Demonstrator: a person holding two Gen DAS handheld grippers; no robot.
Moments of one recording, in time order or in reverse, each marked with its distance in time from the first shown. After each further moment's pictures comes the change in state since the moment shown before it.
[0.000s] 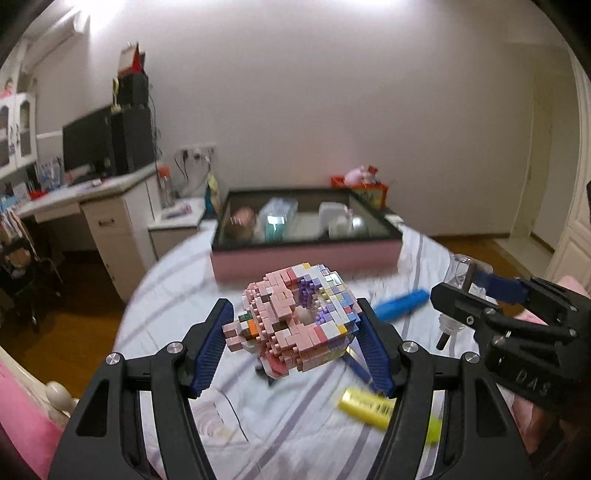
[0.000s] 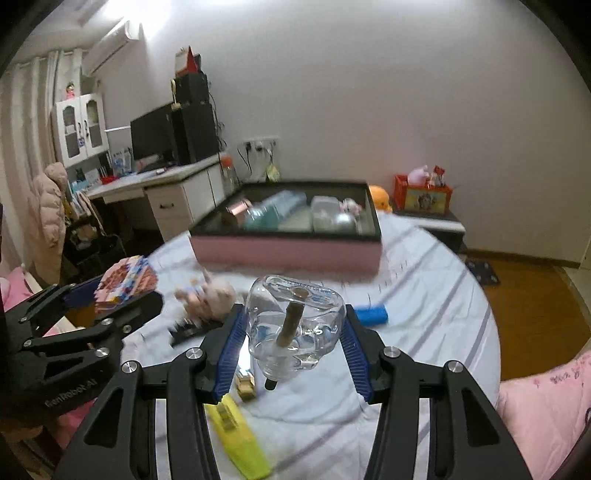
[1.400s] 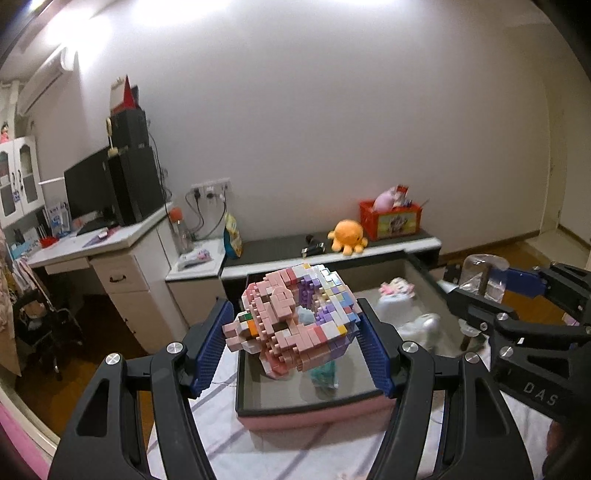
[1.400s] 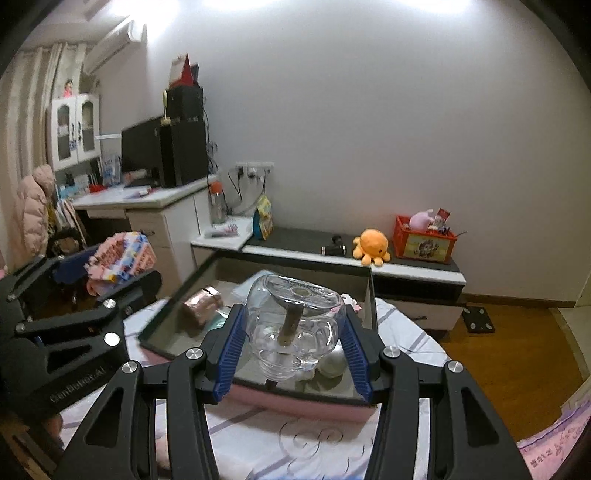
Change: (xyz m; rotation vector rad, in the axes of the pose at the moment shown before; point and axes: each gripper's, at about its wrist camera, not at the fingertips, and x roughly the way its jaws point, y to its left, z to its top) left arm 0.141 0.027 0.120 0.090 -0.028 0.102; right arm 0.108 -0.017 0.122 -0.071 -0.040 -0.039
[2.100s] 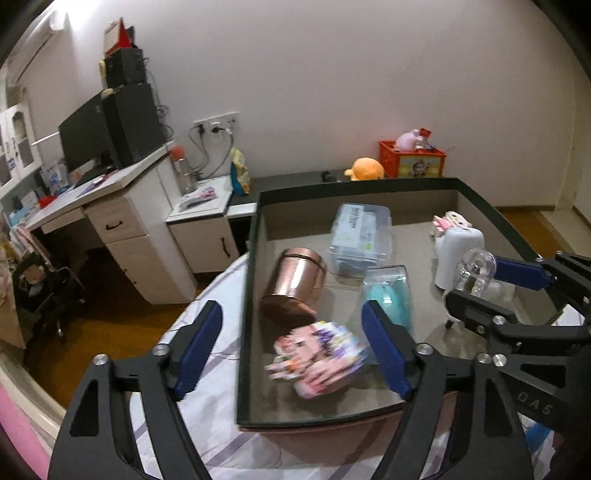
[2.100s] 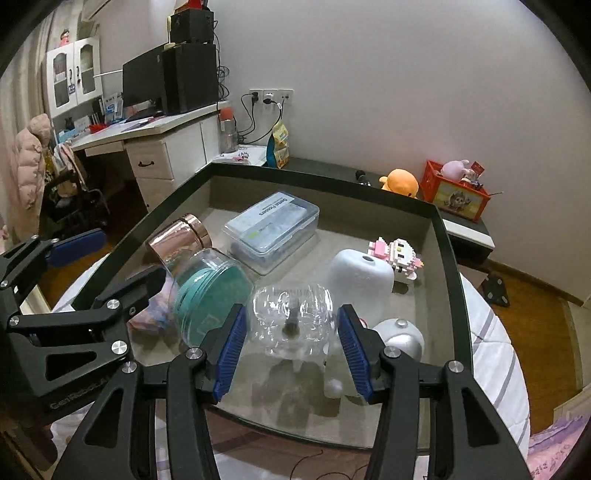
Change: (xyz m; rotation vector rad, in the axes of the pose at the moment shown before) left arm 0.086 0.023 -0.040 -0.041 0.217 0.042; right arm 0.110 0.015 -0.021 -0.060 0.254 0.048
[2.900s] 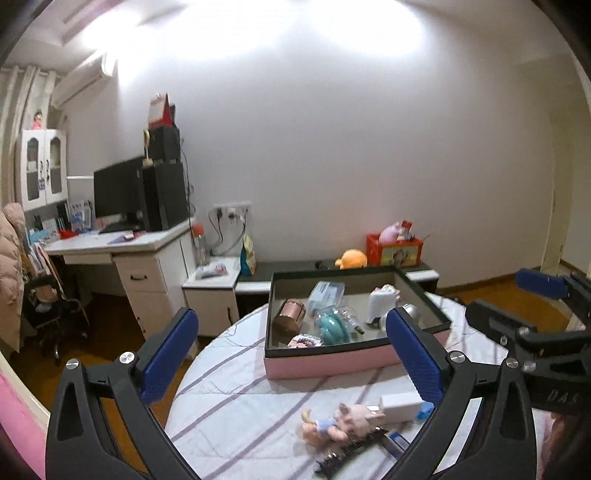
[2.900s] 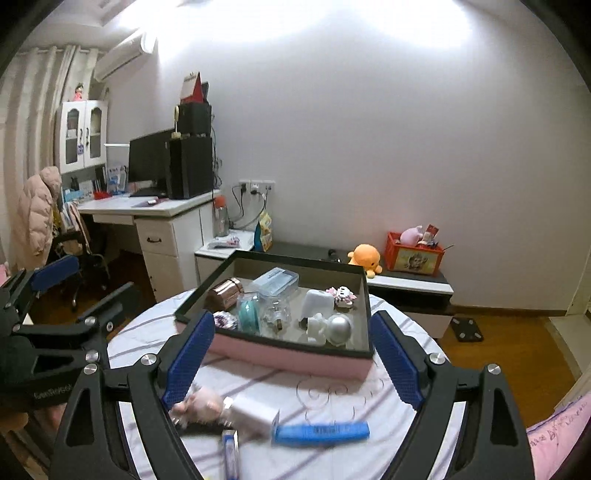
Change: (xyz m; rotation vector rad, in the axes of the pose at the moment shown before) left arm -0.220 0.004 -0.061 -0.069 -0.396 -0.026; right arm -0.204 0.029 -0.070 0.041 -0.364 -0.084
